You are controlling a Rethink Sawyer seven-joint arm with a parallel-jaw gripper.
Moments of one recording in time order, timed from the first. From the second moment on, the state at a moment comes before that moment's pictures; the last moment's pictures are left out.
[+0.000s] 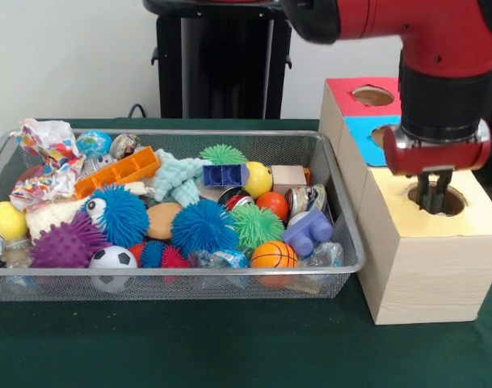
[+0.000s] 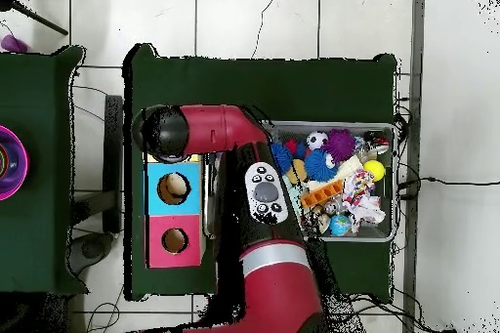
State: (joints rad) arm -0.10 -0.51 0.19 1.36 -0.08 0.69 1.79
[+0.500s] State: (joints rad) arm -0.09 -0.69 0.17 1.39 -0.10 0.88 1.79
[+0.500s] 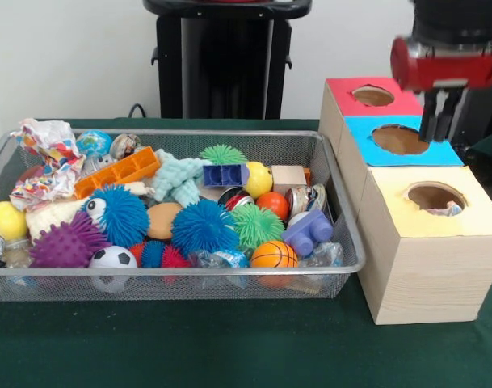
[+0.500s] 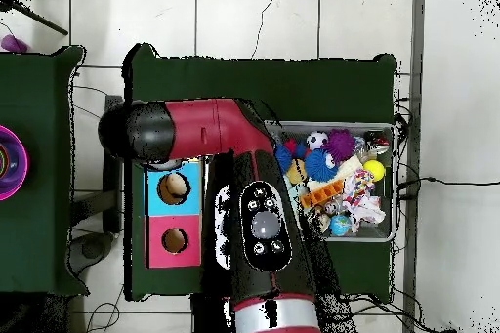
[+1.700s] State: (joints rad) arm -0.47 -0.74 0.30 1.57 -0.29 0.75 1.78
